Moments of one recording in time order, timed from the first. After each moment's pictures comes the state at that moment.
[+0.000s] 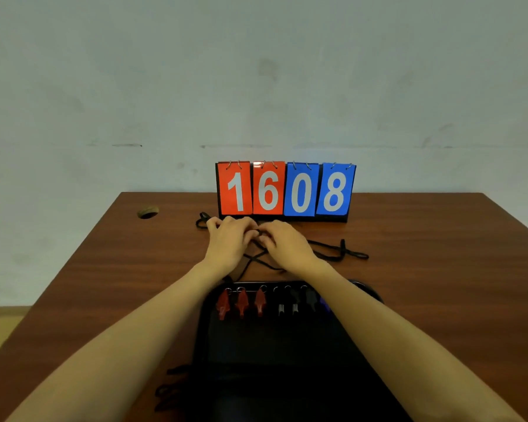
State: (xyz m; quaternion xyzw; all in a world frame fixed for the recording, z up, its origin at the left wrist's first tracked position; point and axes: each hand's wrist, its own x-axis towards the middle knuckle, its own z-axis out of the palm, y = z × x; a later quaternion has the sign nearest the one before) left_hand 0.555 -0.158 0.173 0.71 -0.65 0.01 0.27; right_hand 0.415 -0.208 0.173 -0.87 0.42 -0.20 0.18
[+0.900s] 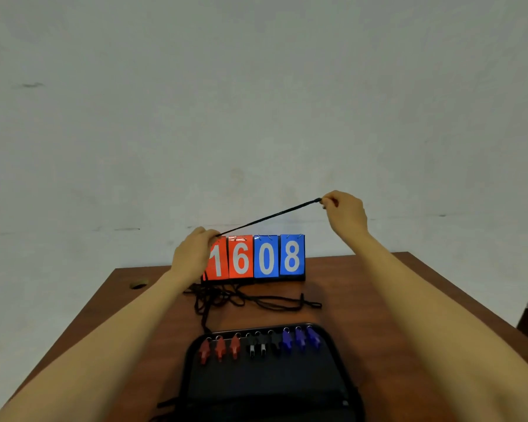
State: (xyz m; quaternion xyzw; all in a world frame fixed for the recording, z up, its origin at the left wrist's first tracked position) left_hand 0.540 -0.086 0.322 0.70 -0.63 0.05 0.31; right_hand 0.252 -0.170 0.386 -0.69 0.54 -0.48 0.09
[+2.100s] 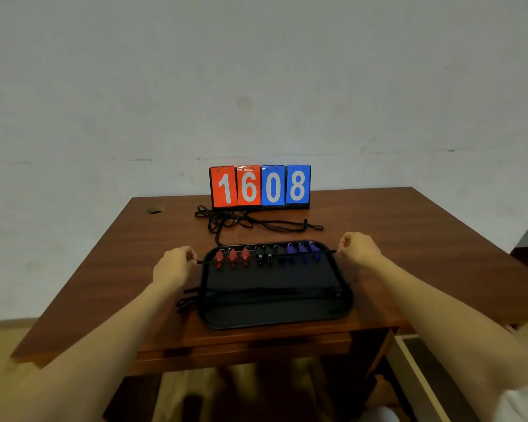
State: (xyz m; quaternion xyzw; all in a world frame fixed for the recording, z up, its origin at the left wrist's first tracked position) left_hand 0.566 0.042 0.171 0.82 -0.52 -0.09 0.22; right_hand 0.193 -0.085 0.197 -0.69 0.67 -0.15 0.21
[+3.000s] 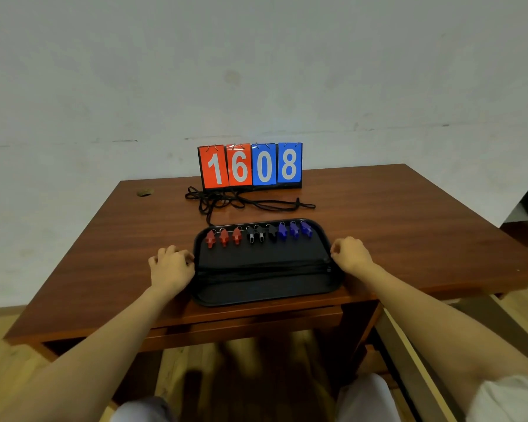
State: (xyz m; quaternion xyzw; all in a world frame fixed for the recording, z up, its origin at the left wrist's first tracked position) left_hand 0.546 0.058 0.131 0.83 -0.54 -0.02 0.11; right_hand 0.180 -0.059 0.141 -0.74 0.65 -0.08 0.15
